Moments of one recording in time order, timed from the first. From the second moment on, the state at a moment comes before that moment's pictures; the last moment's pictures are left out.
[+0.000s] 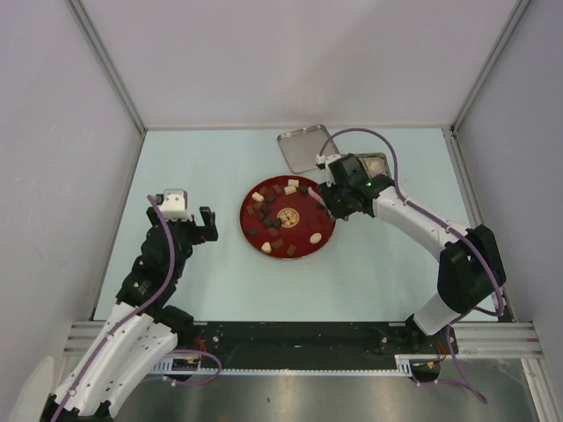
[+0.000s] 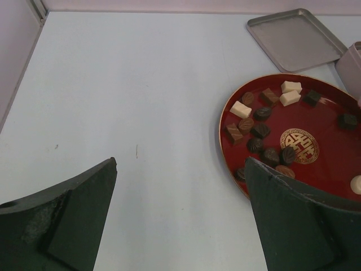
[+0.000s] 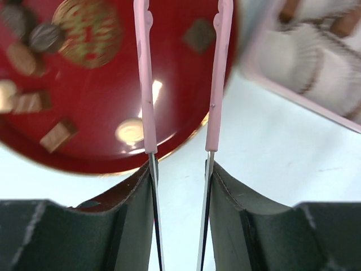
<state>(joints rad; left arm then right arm) -0.43 0.52 0.56 -0.27 -0.38 -0.13 0.56 1.59 1.25 -0.59 0.04 0.09</state>
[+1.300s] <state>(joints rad) -0.43 0.52 0.56 -0.27 -0.38 -0.13 0.83 1.88 1.35 -0.55 0.03 -0.05</state>
